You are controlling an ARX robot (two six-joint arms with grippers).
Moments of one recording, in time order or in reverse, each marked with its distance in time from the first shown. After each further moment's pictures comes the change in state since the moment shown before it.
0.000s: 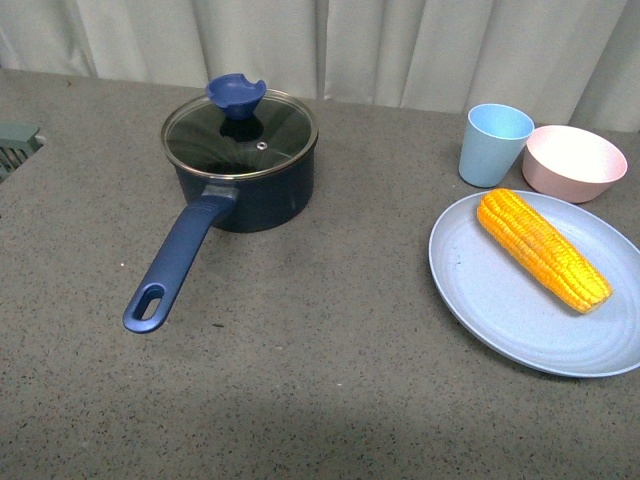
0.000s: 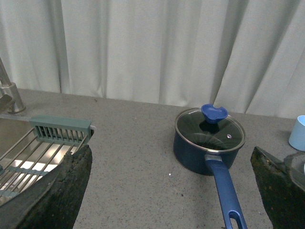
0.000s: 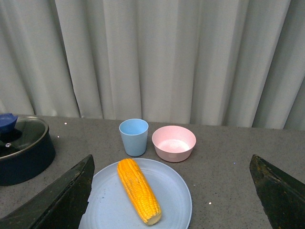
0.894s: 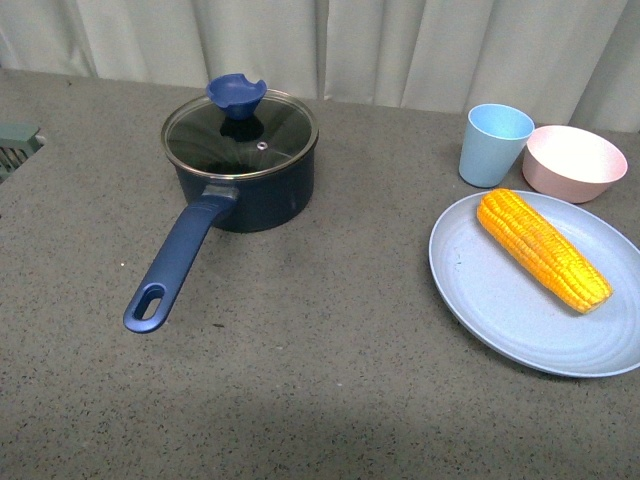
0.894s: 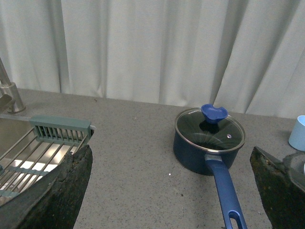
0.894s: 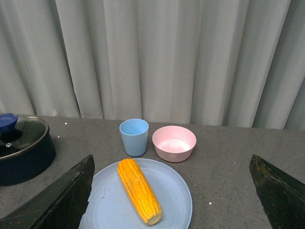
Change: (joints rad) left arm 0.000 0.000 0.000 0.000 0.000 0.000; right arm 0.000 0.000 0.000 0.000 0.000 0.000
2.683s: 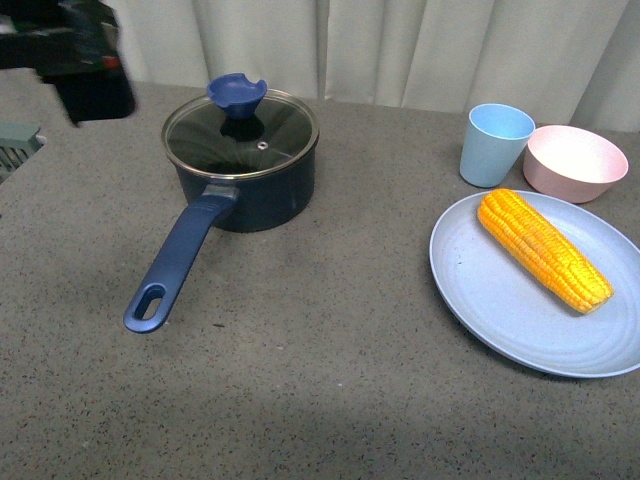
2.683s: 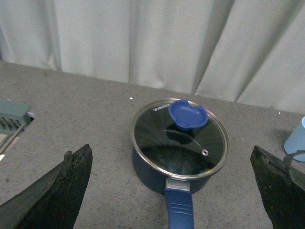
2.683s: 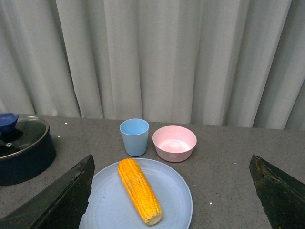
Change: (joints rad) left arm -0.364 1.491 0.381 0.943 -0.331 -0.138; right arm 0.000 0.000 0.000 0.000 0.000 0.000
